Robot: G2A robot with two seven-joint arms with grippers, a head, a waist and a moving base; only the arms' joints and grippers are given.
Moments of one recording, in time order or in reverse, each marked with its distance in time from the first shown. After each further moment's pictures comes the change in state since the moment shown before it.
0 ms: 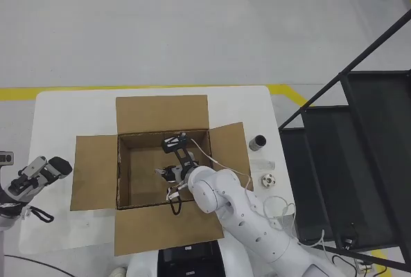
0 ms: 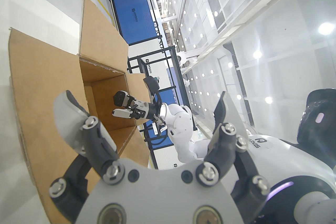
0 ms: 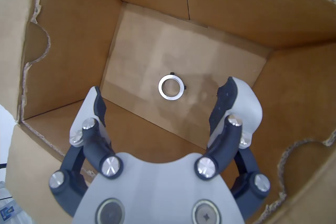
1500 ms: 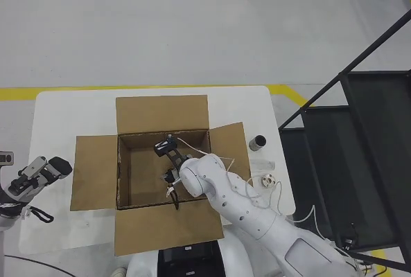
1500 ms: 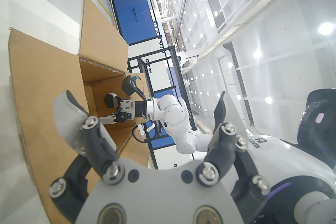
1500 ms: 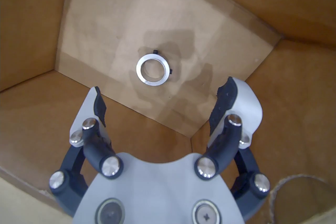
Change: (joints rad) left arm 0.000 0.000 0.000 0.000 0.000 0.000 0.000; right arm 0.229 -0.049 -0.110 0.273 -0.027 -0.034 0.254
